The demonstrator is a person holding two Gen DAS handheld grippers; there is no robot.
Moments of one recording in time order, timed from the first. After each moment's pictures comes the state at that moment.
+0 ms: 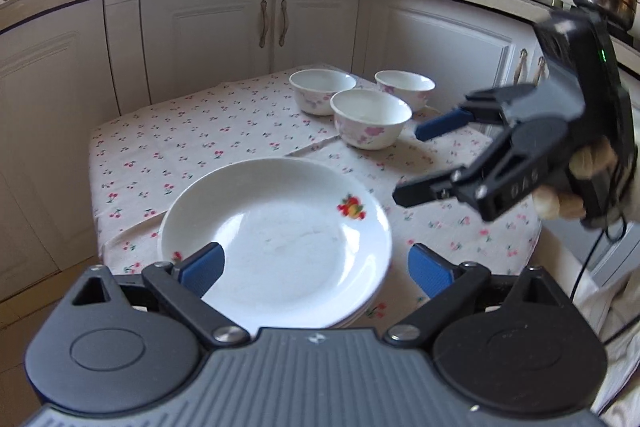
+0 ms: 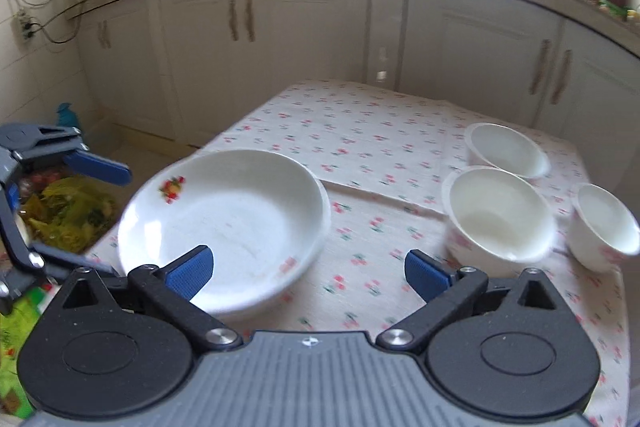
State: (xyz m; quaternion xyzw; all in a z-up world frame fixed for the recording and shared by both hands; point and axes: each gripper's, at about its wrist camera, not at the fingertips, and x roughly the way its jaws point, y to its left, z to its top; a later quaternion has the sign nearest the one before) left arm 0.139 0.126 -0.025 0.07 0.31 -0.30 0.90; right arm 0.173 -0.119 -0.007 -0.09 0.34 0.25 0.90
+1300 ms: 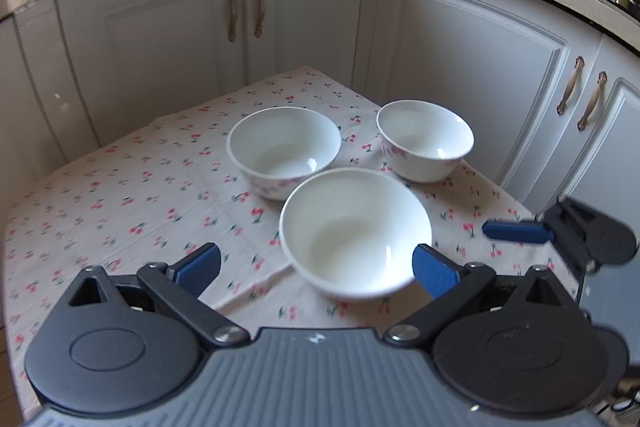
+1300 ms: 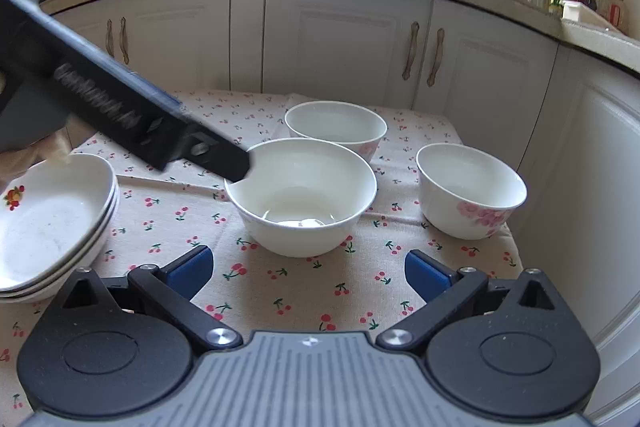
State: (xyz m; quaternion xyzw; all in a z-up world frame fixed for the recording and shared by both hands) left arm 0.306 -0.057 -0.016 0.09 0.37 -0.28 0.88; right arm 0.213 -0.217 -0.040 -0.07 0.31 0.11 0.94
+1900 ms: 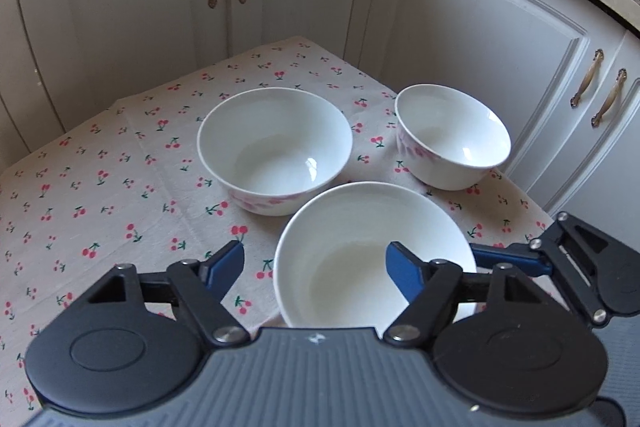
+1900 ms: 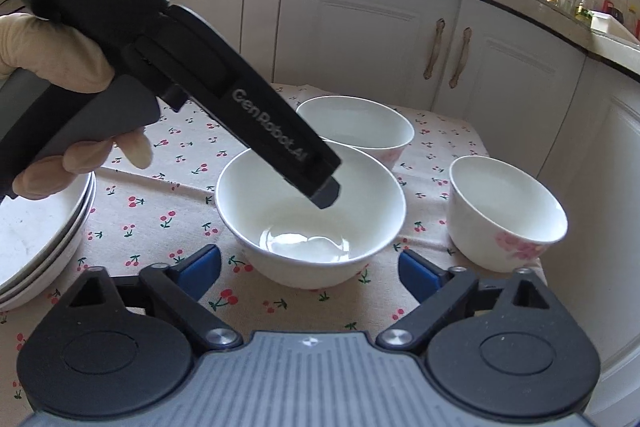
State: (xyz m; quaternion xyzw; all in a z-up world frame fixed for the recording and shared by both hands) left arm 0.360 -0.082 -0.047 0.09 0.41 -0.30 0.85; right arm 0.253 -0.201 -0.057 -0.10 0.31 0.14 0.93
